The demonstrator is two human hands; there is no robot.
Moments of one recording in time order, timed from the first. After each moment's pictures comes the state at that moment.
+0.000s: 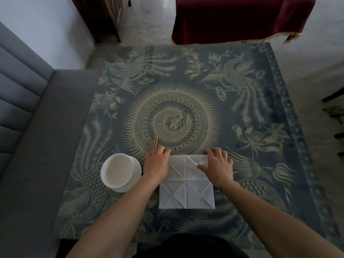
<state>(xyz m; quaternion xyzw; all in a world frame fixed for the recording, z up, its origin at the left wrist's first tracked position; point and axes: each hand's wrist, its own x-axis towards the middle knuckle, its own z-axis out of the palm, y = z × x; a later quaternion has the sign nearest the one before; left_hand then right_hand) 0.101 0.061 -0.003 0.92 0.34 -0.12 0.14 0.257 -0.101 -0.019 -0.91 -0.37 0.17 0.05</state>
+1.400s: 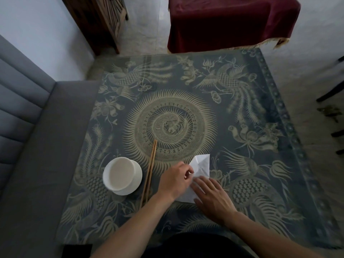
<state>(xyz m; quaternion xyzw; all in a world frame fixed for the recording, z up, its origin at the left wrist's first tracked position) 0.103 -0.013 0.034 0.91 0.27 0.04 0.30 0.194 -0.178 -0.023 -0.76 -0.64 0.07 0.06</state>
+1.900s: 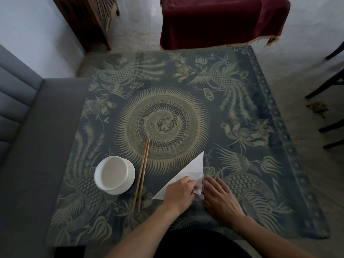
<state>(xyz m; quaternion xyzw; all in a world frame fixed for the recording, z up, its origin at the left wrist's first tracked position) 0.097 -0.059 -0.007 0.94 0.21 -0.08 0.26 0.208 -0.222 -0.033 -0.78 -0.62 0.07 0.06</state>
